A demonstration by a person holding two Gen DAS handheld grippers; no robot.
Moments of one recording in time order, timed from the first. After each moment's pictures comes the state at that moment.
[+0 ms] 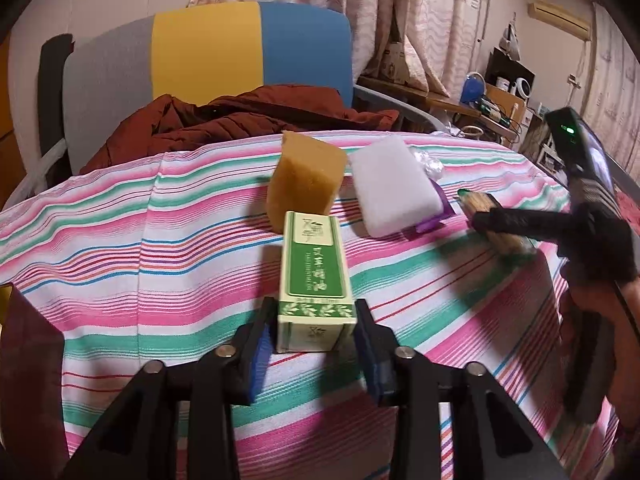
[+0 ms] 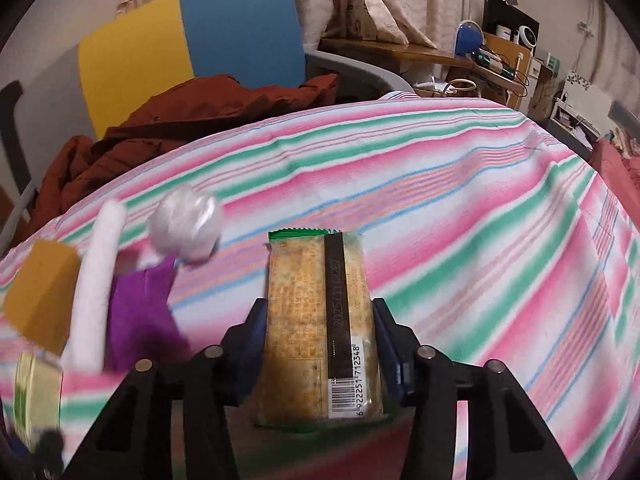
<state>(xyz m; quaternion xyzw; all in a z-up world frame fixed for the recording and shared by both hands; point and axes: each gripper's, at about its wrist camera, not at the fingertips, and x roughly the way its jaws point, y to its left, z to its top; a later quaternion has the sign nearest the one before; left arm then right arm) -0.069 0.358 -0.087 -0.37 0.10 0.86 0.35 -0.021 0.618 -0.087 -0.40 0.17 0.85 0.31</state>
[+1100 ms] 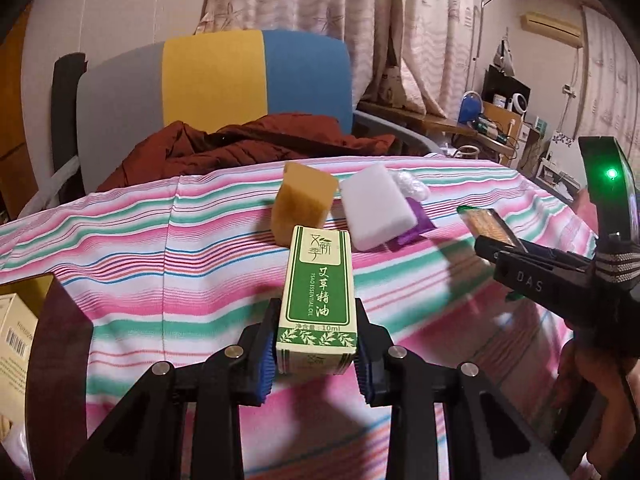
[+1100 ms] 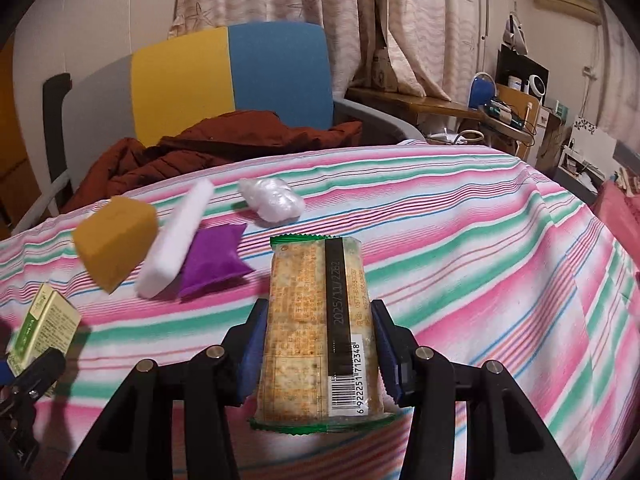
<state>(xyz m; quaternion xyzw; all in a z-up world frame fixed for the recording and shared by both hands) -0.037 0.336 -0.067 -0.32 0.08 0.88 0.34 0.025 0.555 -0.069 -0.32 0.11 0.89 0.29</state>
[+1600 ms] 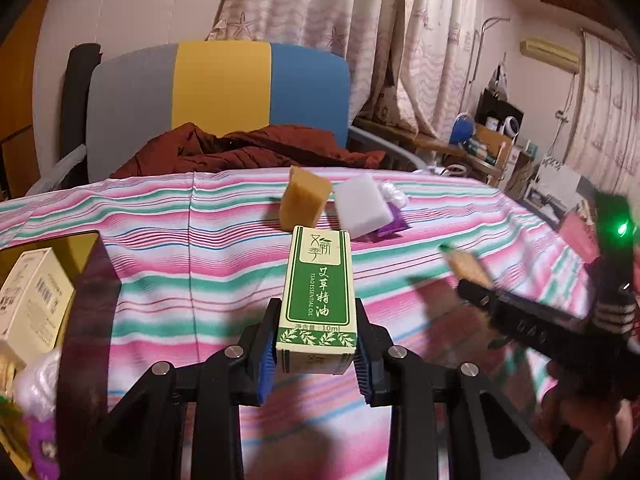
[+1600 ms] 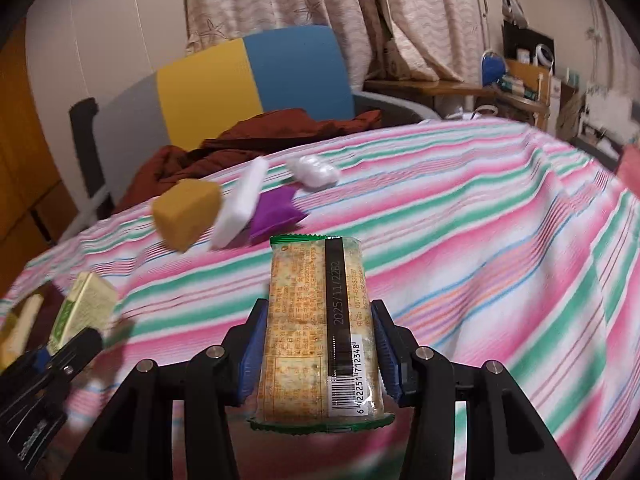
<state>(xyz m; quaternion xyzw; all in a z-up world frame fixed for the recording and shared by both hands) 0.001 0.287 -0.050 -0.31 0.04 0.88 0.36 0.081 0.503 -0.071 -0.31 0.20 0.90 0.22</state>
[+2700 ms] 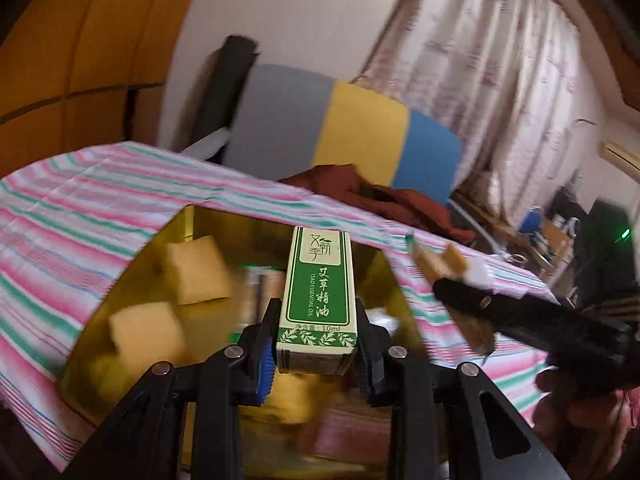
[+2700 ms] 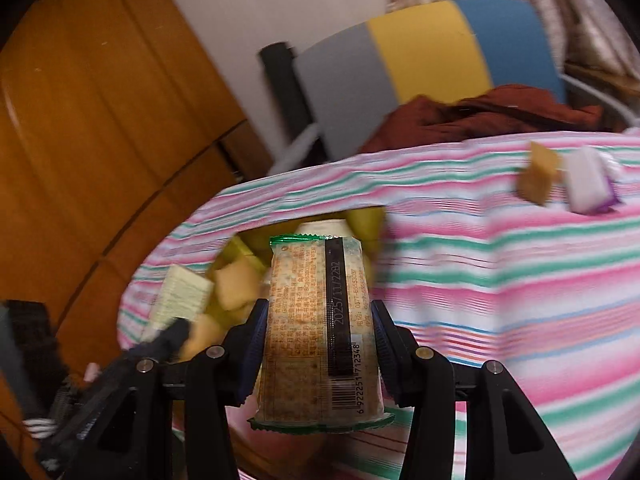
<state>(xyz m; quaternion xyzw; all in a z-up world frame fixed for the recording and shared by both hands) -0.004 0.013 -0.010 -0.31 -0.10 0.92 0.20 0.014 0.245 -0.004 -0.33 0.20 0.91 -0.12</state>
